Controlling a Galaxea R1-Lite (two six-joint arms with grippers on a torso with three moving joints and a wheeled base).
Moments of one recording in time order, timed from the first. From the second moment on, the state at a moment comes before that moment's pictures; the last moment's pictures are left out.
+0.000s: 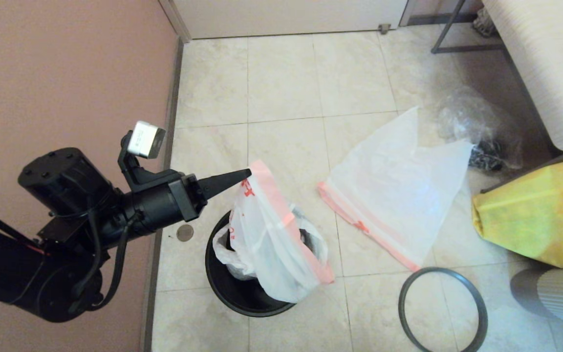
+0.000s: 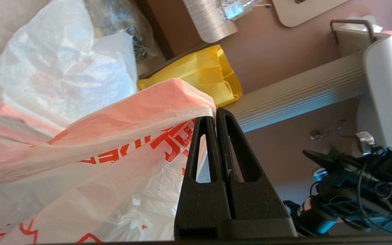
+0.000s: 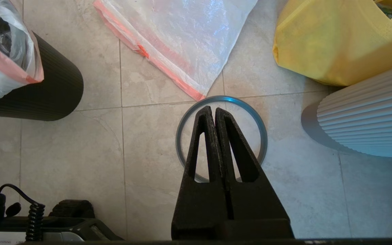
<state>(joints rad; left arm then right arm) -0.28 1.74 -0.61 -1.42 -0.87 -0.59 0.01 0.00 -0.01 0.03 -0.01 0.02</state>
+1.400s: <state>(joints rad) -0.38 1.58 -0.88 -0.76 -0.67 -0.58 0.01 0.00 -0.01 0.03 -0.01 0.02</state>
